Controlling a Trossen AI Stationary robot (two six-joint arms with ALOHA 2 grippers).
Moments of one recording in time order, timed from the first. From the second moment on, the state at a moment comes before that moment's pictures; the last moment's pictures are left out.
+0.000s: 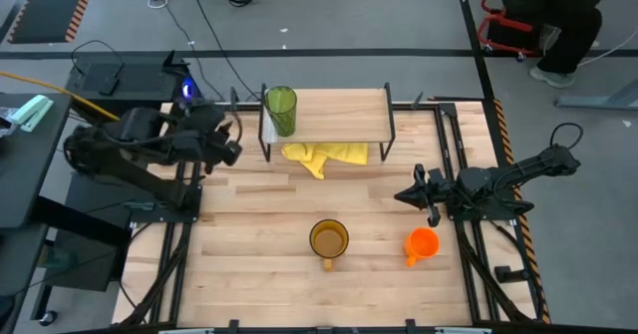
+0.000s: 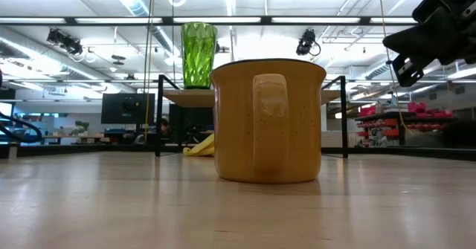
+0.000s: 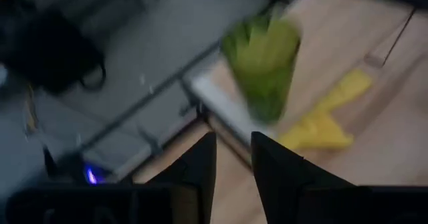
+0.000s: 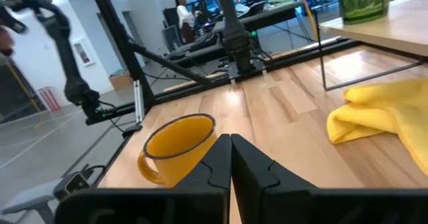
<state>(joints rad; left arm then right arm) -0.15 1.25 1.71 -1.57 -0.86 -0.75 0.27 0.22 0.01 0.15 0.19 0.32</state>
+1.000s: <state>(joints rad) -0.52 1.00 0.84 -1.04 -1.07 -1.06 0.63 0.67 0.36 0.33 0.15 0.10</state>
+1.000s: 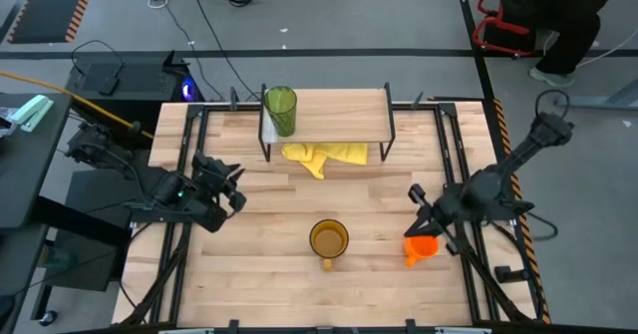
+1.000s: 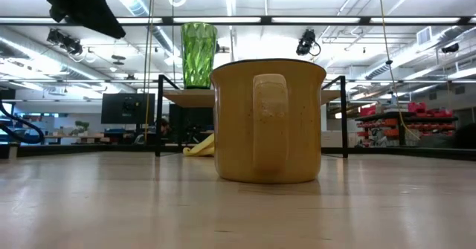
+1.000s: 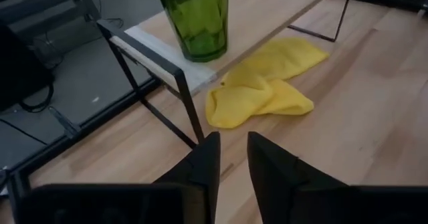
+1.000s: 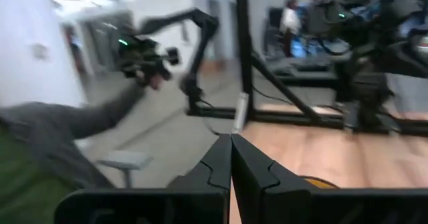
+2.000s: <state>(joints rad) -0.67 0.75 0.46 -0.26 -0.90 -0.53 0.91 1.64 0.82 0.51 0.94 0.16</state>
